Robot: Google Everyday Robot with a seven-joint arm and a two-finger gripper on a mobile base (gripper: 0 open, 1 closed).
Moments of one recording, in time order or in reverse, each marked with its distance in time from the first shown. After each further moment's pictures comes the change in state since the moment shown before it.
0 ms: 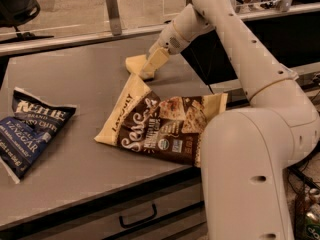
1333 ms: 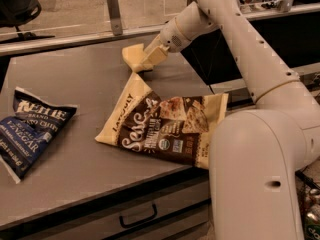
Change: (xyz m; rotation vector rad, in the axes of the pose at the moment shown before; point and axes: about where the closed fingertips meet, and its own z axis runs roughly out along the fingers) arm -0.015 0.007 -0.010 0.000 -0.075 -0.059
